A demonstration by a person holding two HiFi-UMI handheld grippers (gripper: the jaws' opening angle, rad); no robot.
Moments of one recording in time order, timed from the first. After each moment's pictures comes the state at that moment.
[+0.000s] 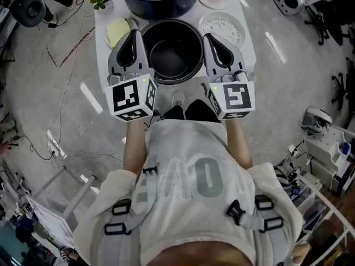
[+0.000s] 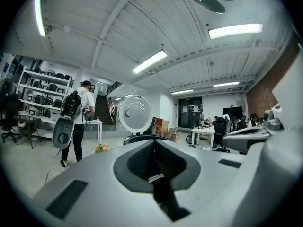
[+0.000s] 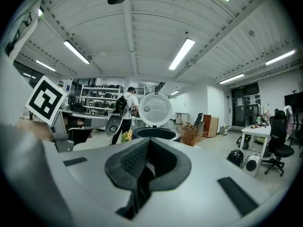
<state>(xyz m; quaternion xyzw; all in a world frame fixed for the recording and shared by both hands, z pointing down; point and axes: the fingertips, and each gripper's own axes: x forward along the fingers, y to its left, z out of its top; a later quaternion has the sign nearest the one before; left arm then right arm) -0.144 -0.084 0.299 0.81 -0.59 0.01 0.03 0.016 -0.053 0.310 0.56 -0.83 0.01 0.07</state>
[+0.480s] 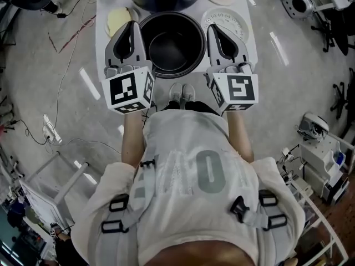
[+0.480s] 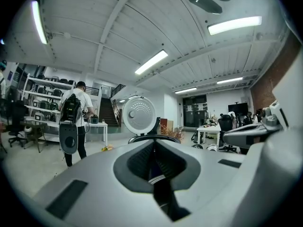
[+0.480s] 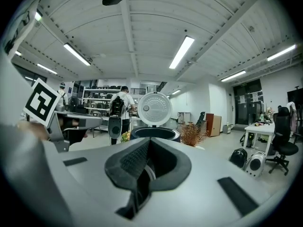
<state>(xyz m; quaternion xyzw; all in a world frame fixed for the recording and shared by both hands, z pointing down) -0.132 -0.087 0.301 0.79 -0.61 0.02 0.02 0.042 -0.070 0.315 0.54 -0.84 0.02 0.07</state>
